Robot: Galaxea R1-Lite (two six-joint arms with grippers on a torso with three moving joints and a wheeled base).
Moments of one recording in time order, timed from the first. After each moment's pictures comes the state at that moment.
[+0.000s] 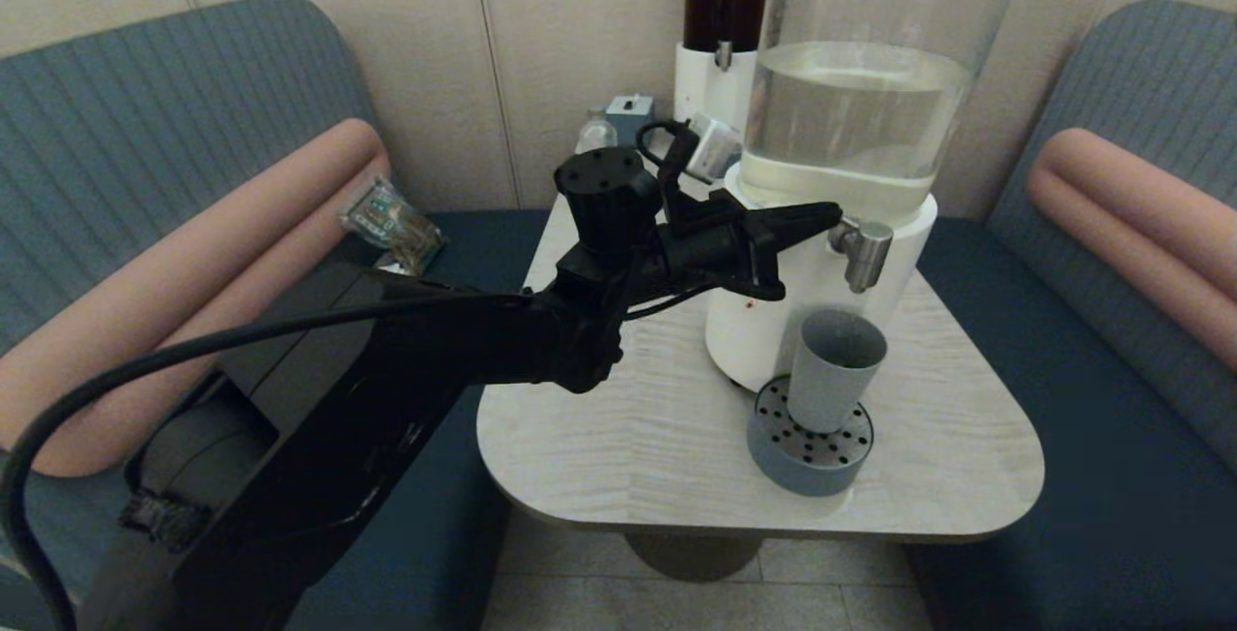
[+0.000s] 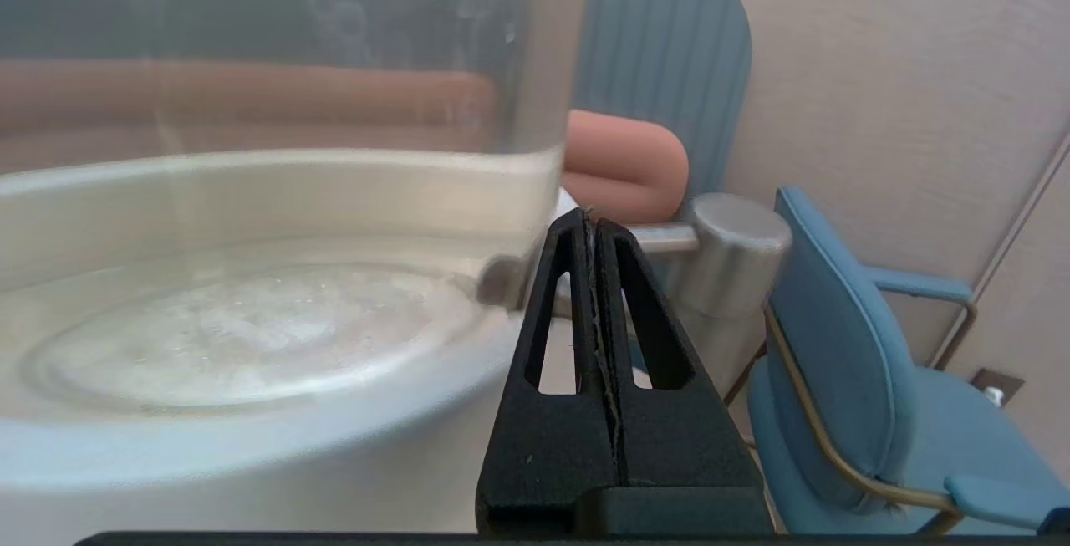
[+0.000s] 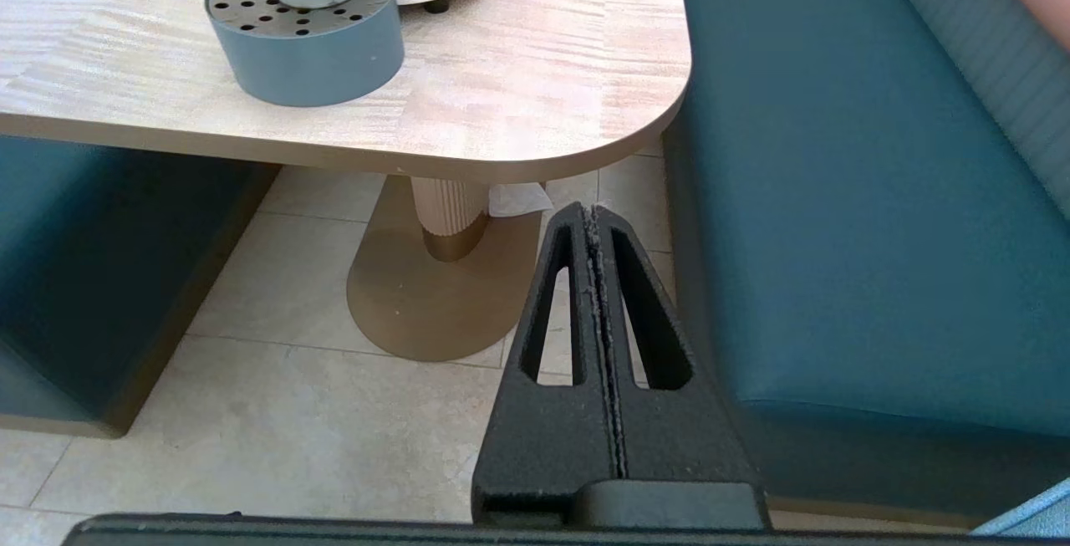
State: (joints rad) left arm -0.63 2.40 -1.86 -0.92 -0.73 -0.20; right arm 0.00 0.00 -0.02 0.05 0.00 -0.01
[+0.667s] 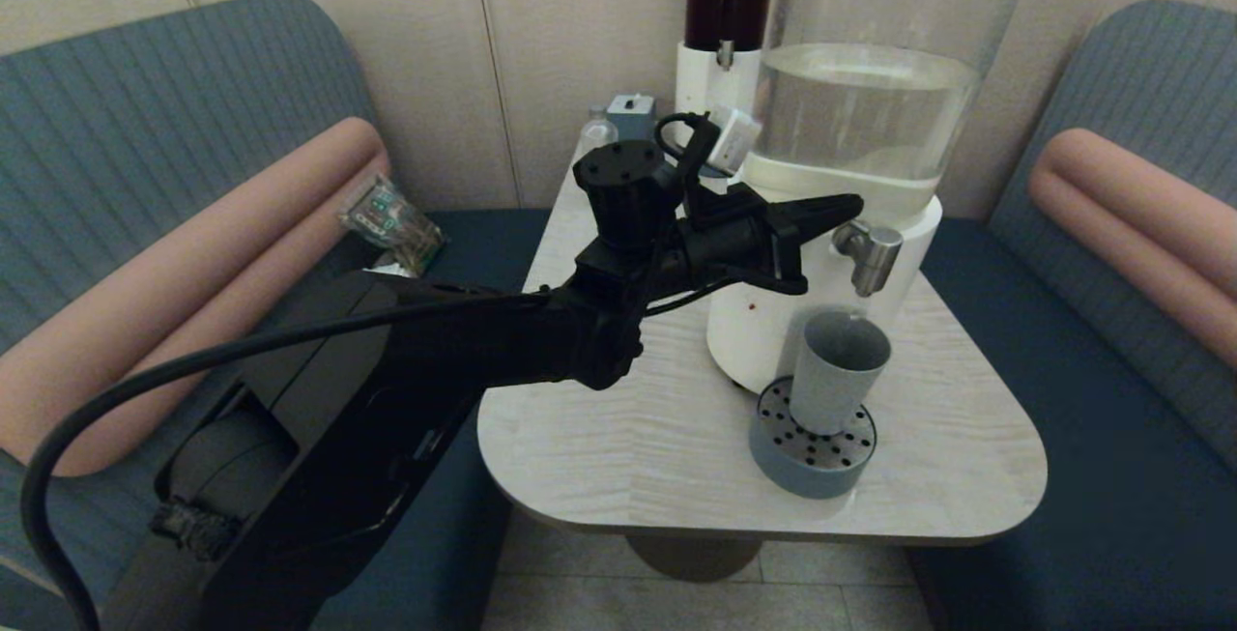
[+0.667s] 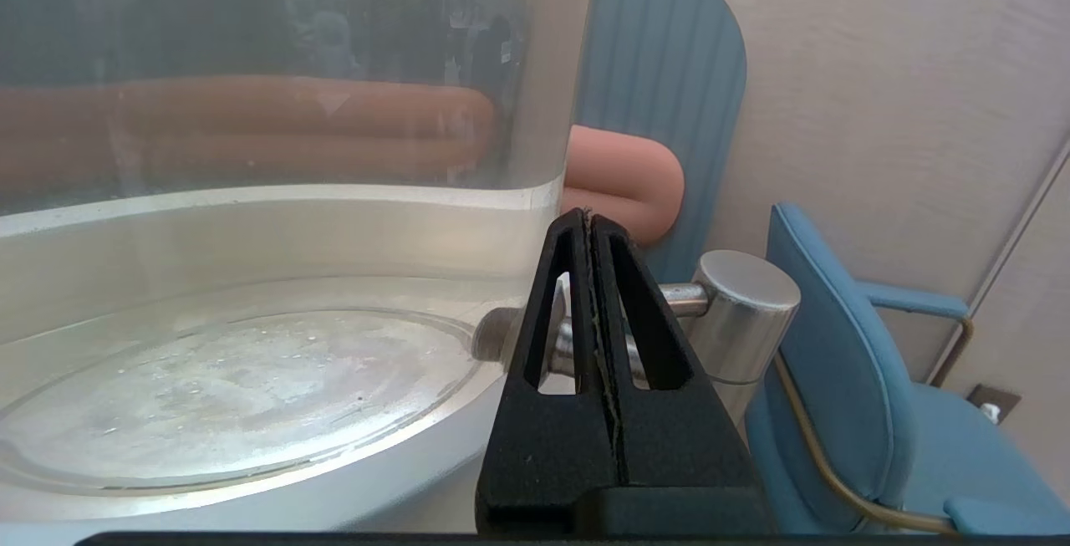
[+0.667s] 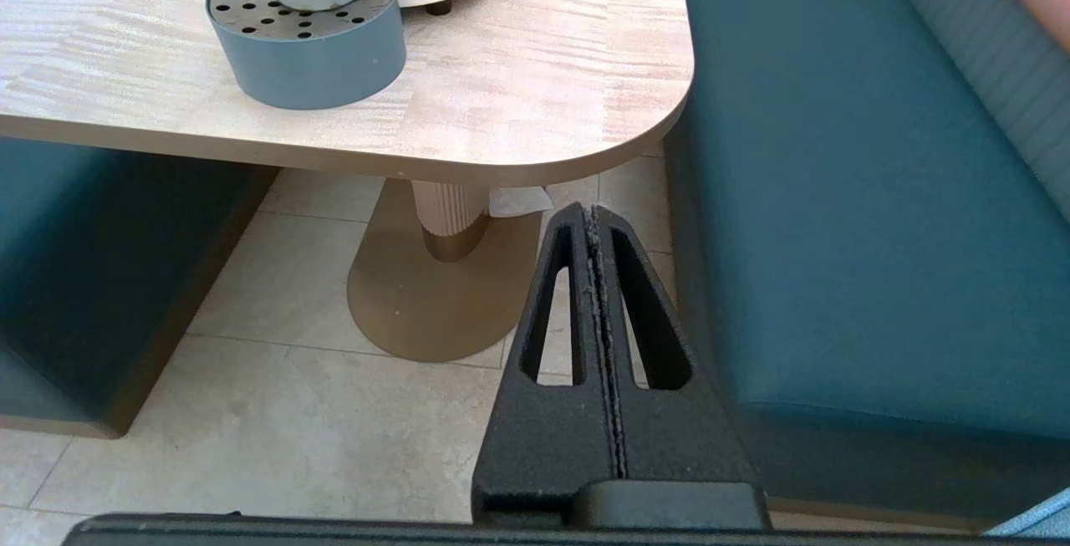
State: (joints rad) left arm -0.68 2.43 -1.93 -0.87 -0.73 -0.19; right arm 0.00 0.00 -0.02 0.05 0.00 -0.01
